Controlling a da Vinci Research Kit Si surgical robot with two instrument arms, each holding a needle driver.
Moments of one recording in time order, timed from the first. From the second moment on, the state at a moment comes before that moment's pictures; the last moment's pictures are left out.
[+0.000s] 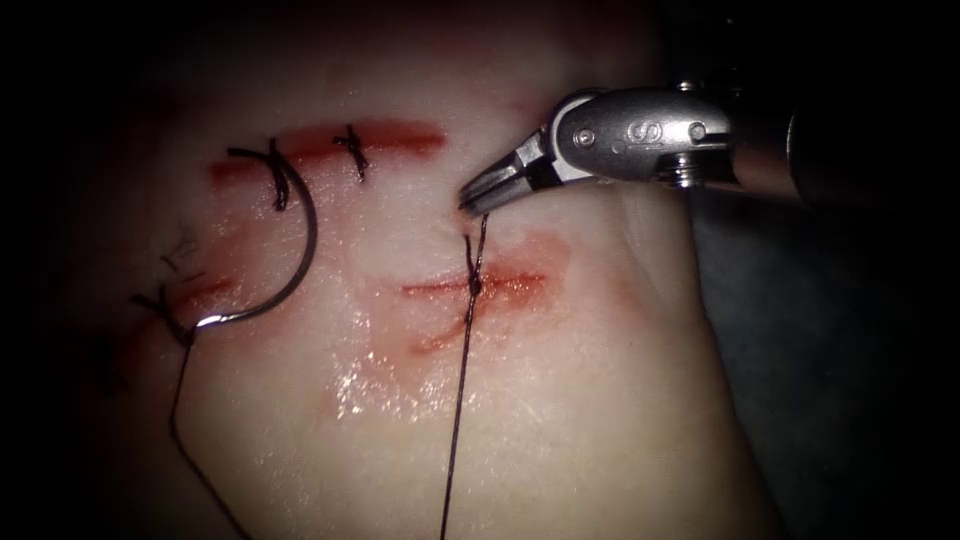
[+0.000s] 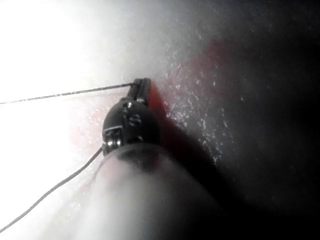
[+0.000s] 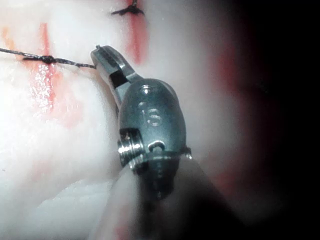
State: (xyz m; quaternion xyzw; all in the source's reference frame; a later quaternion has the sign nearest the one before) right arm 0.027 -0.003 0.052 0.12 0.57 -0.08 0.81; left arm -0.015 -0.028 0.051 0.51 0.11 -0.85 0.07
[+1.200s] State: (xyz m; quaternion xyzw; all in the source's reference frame) right arm 0.032 -0.012 0.049 -0.02 0.69 0.03 0.72; left arm -0.013 -0.004 0.036 0.47 -0.04 -0.86 0.17
